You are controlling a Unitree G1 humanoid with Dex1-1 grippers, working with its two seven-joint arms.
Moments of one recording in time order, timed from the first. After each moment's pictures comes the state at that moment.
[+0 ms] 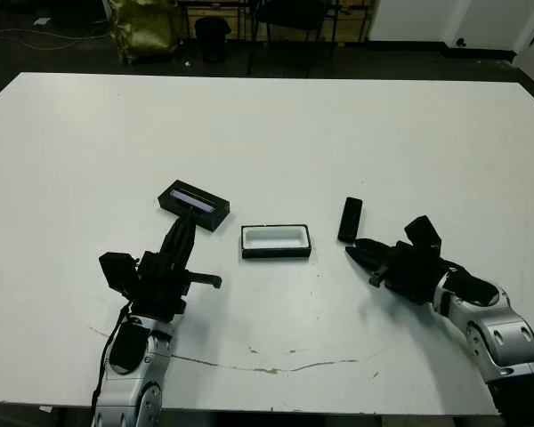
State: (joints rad) left arm 0.15 0.01 -0.04 -0.14 -0.28 -0.13 -0.25; right arm -0.14 -0.49 0.09 0.09 0.22 0.34 0.62
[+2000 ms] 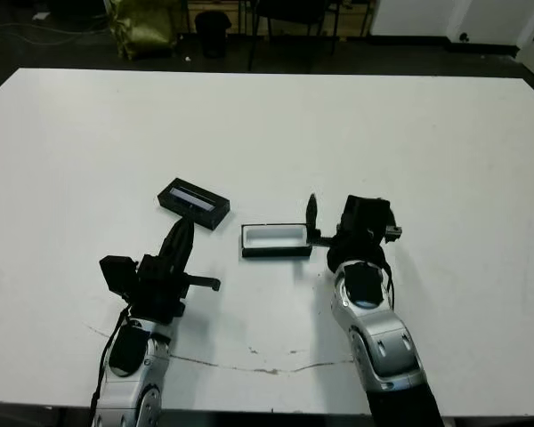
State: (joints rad) left arm 0.16 0.02 -0.03 -0.13 -0.27 -0.13 -0.24; right arm -0.23 0.08 0.19 -0.07 -0.03 0.33 -0.40
